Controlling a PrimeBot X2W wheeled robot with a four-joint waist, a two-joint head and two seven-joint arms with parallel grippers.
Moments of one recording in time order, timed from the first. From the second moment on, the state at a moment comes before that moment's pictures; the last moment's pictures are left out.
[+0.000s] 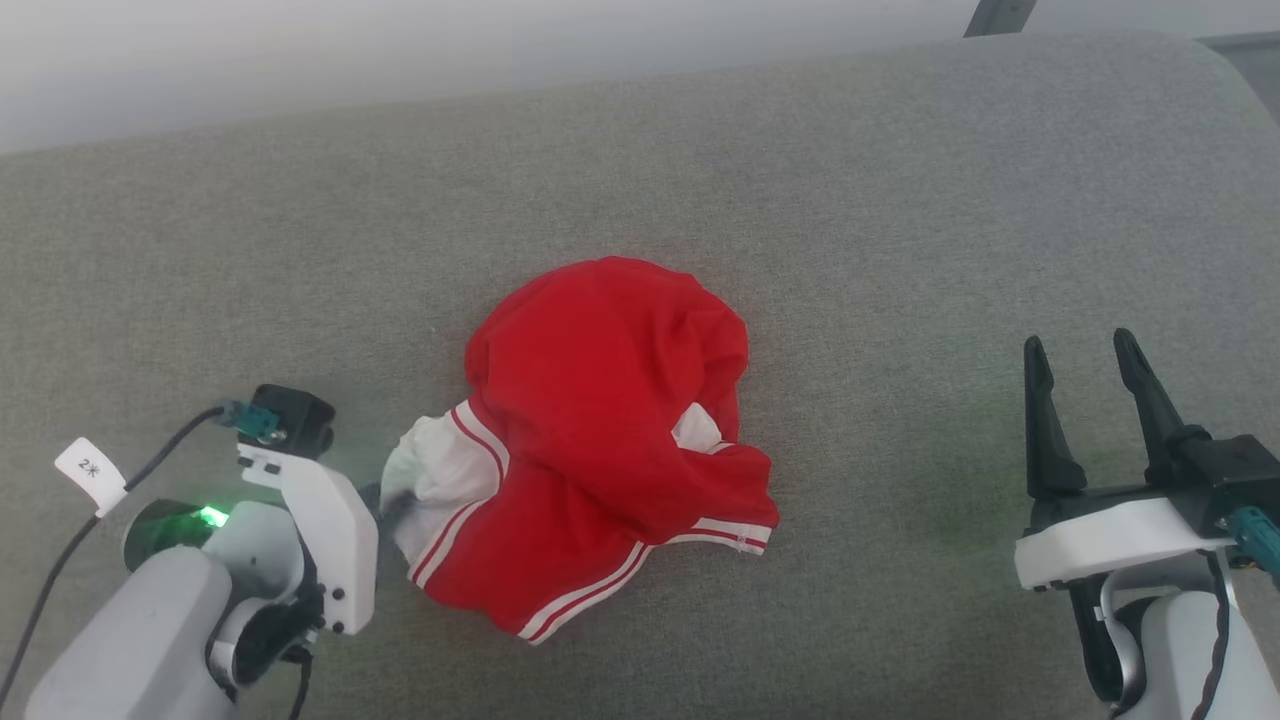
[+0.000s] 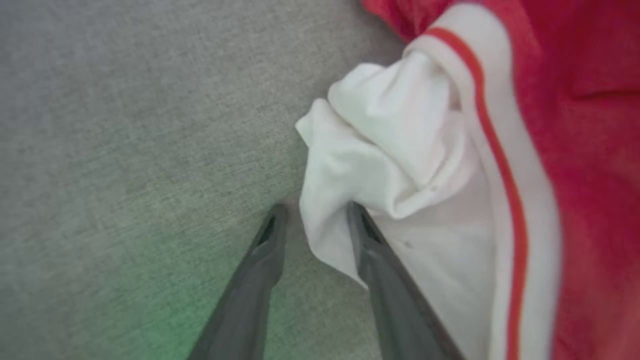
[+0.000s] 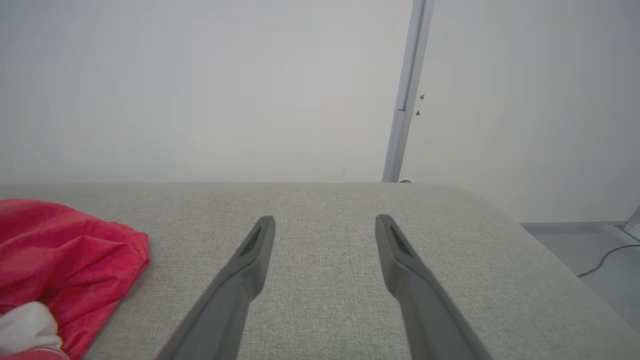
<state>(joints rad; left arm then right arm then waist) -0.41 0.55 -0.50 0.33 -0.78 -0.04 0.48 -0.18 -0.06 -0.11 0.15 0.07 0.13 -0.26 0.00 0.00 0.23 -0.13</state>
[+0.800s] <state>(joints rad) -0.24 0.74 -0.36 0.19 -0.81 0.14 0.46 -0.16 -0.06 -0.14 0.17 0.05 0.13 -0.26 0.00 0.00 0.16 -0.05</state>
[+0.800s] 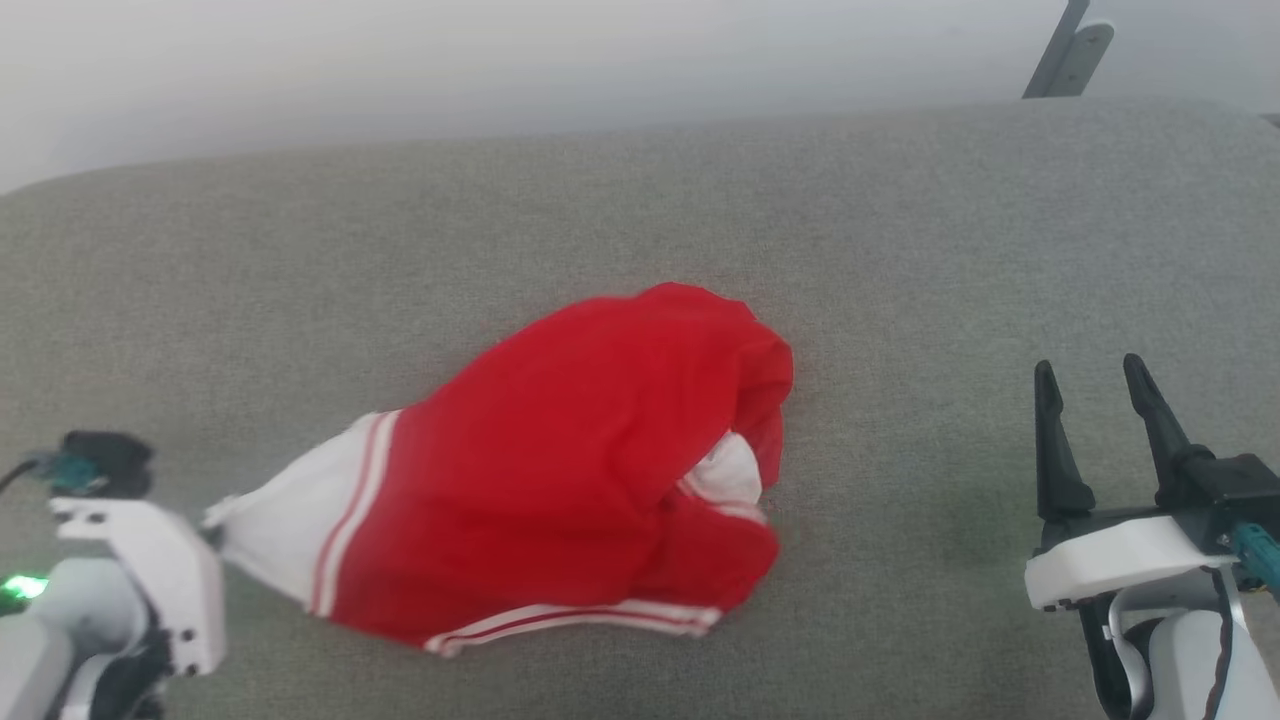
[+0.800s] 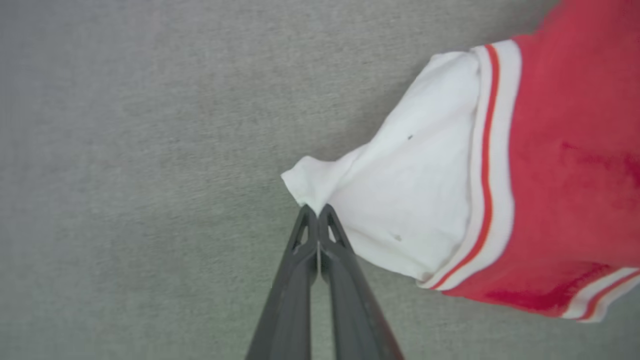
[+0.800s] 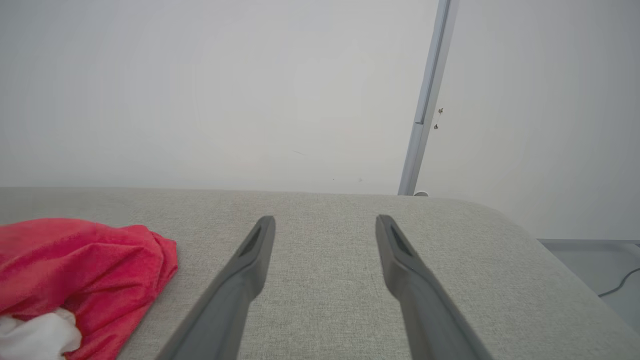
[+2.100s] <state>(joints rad) -0.10 0.63 -0.21 0.14 -0.79 0.11 -0.13 -0.19 -0.31 0.48 0.34 0.44 0.13 -0.09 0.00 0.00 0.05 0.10</state>
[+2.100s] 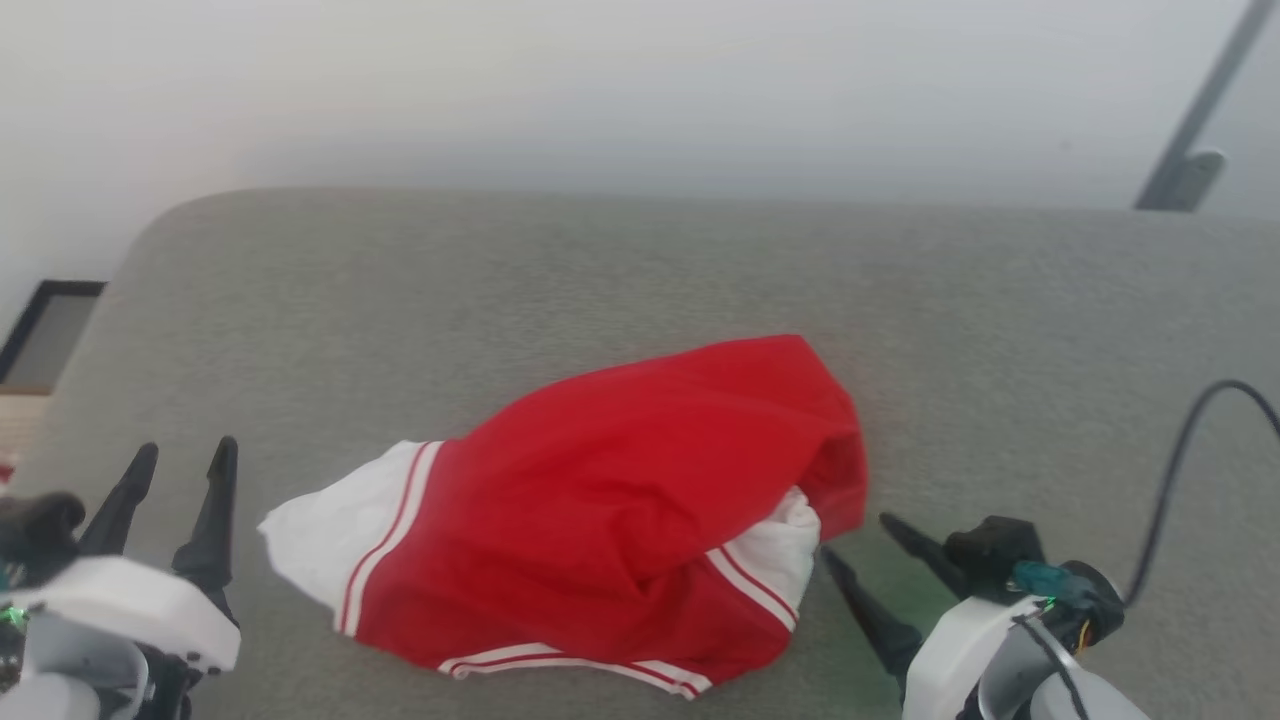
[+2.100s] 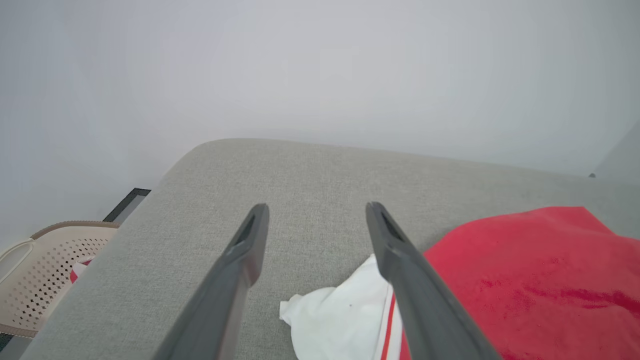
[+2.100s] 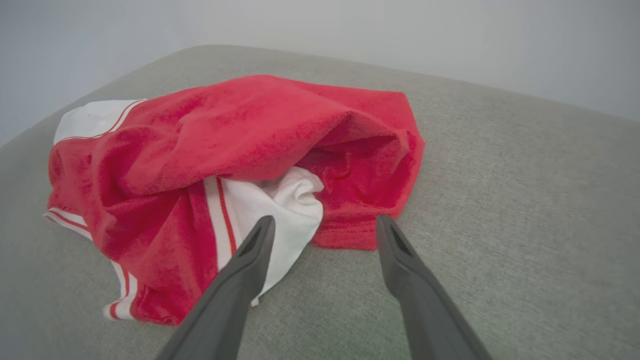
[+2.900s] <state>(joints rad) 0.04 0.37 0.03 0.06 -0.61 0.01 -0.26 -0.27 -0.41 0.54 0.34 0.55 0.13 0.17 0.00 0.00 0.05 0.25</state>
